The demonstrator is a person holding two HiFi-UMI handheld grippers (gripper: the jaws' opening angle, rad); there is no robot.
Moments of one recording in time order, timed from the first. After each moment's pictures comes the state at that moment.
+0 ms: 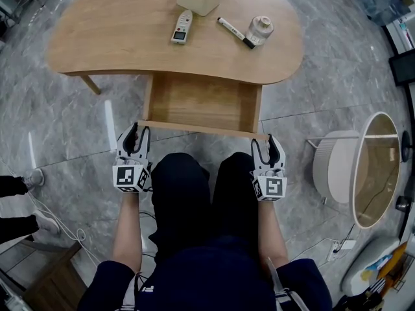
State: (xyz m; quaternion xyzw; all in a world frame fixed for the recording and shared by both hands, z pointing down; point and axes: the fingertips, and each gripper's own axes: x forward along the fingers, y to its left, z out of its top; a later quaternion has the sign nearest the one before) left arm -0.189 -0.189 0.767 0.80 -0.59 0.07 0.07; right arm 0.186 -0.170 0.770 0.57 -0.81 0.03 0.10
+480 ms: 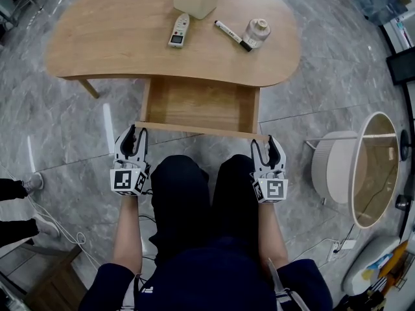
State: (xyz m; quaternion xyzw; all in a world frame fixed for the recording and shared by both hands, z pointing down) left arm -0.189 -0.193 0.752 0.80 -0.59 0.04 0.06; right arm 0.185 -0.175 0.754 0.57 -0.82 0.03 0.08
